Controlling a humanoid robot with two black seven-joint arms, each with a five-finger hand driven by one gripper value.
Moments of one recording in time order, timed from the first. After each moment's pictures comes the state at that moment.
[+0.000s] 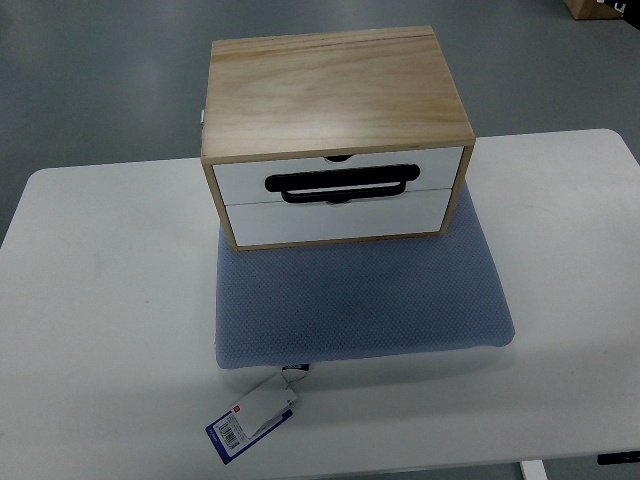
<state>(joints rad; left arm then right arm) 0.00 0.00 -0.07 -0.15 0.00 -0.02 0.08 1.11 -0.90 0.46 1.04 -0.08 0.24 0.10</state>
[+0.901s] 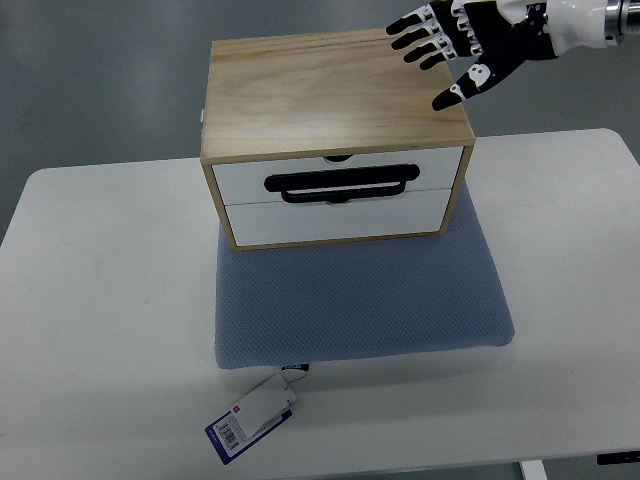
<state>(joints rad) 0.00 0.00 -0.07 -0.15 0.00 -0.02 0.08 1.71 -0.81 -0.23 1.27 -0.26 0.52 0.09</state>
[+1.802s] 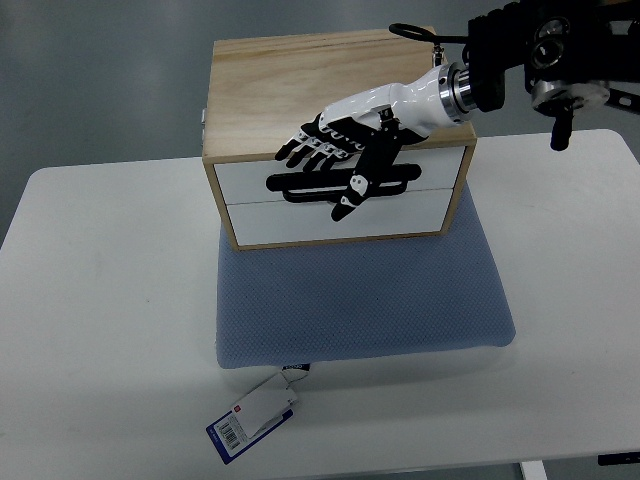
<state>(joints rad) 0.00 0.00 -0.07 -0.15 0.00 -0.02 0.08 1.76 -0.49 -0.37 1.31 -0.27 0.40 0.02</state>
